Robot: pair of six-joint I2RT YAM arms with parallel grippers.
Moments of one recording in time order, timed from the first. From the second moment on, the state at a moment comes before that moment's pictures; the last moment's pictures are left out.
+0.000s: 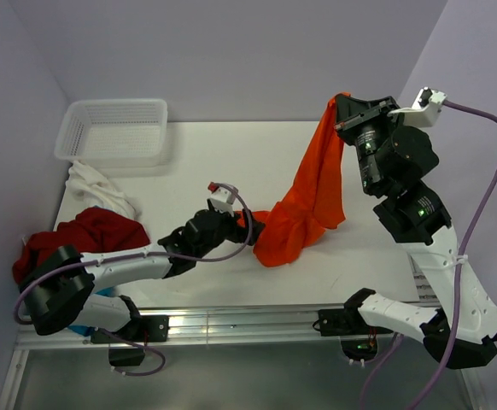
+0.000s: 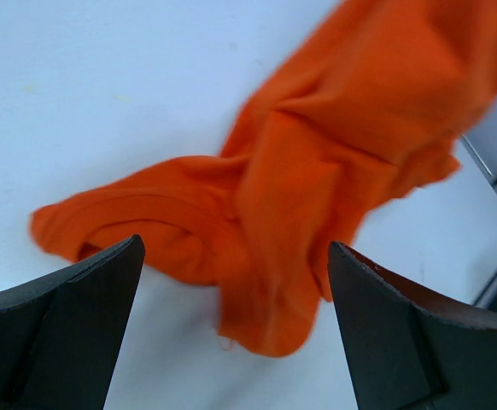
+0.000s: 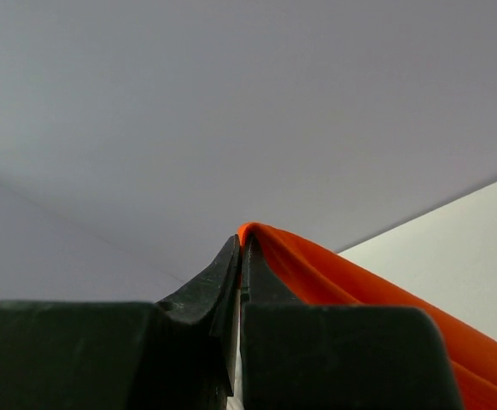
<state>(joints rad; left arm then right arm) -0.92 1.34 0.62 0.46 -0.19 -0.50 0.58 1.03 1.52 -0.30 0.58 0.73</state>
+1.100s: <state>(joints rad) -1.27 1.85 1.24 0.26 -0.41 -0.44 0.58 1.03 1.53 -0.36 0.58 0.72</state>
